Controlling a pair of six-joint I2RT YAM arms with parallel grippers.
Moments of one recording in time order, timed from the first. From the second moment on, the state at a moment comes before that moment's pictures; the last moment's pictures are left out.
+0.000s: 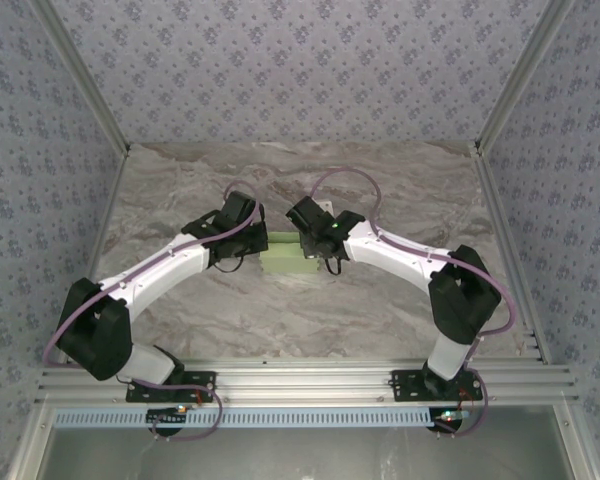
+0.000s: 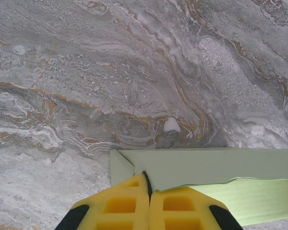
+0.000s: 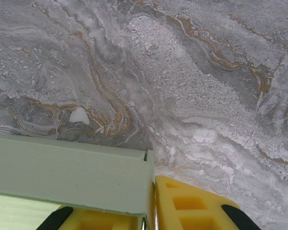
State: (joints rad) left arm -0.61 1.44 1.04 -0.53 -0.07 -0.68; right arm 0.83 1.73 1.33 -0.70 0.33 0.62
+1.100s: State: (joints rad) left arm -0.69 1.37 0.89 -0.37 -0.23 -0.57; right arm 0.83 1.74 1.33 -0.68 0.35 0.62
